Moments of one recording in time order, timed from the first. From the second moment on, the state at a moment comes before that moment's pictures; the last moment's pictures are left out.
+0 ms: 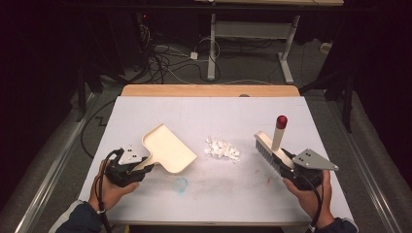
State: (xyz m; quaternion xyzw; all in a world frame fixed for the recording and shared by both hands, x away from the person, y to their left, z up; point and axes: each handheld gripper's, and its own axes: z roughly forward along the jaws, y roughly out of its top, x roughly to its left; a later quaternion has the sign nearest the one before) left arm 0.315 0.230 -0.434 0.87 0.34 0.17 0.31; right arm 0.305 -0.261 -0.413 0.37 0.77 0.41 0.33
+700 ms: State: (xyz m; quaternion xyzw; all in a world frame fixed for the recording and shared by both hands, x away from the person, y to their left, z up) left arm 0.316 0.220 -0.441 0.88 0.33 0.13 0.31; right arm 0.310 -0.259 -0.407 0.37 0.75 0.42 0.35
